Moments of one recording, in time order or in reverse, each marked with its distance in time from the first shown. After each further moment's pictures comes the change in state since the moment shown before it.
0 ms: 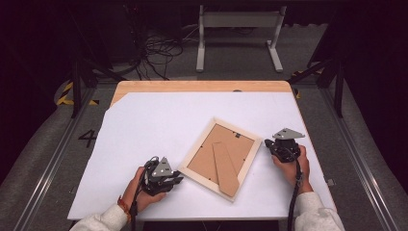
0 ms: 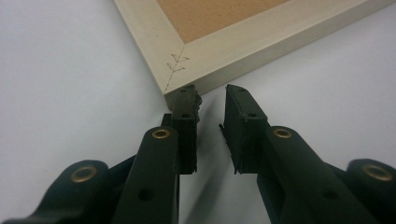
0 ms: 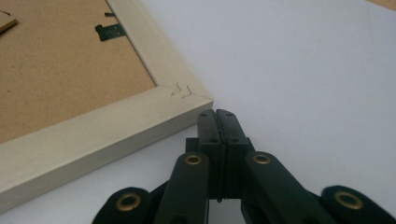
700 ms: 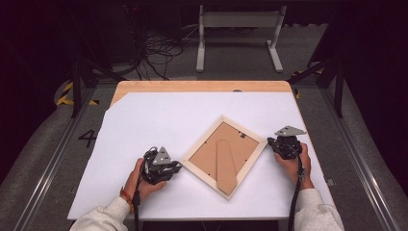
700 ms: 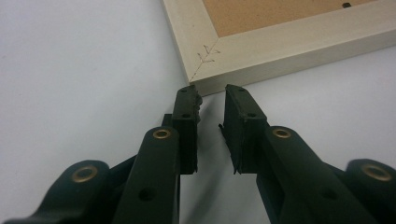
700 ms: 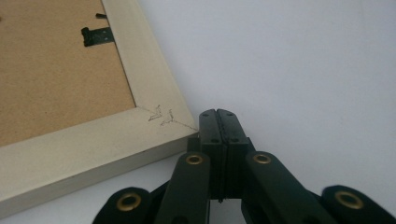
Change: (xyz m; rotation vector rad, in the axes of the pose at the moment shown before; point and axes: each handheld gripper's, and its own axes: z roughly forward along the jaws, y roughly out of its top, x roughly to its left) left arm 0.026 0.007 0.007 0.002 0.059 -0.054; right arm -0.013 -0.003 0.008 0.022 -0.004 0.015
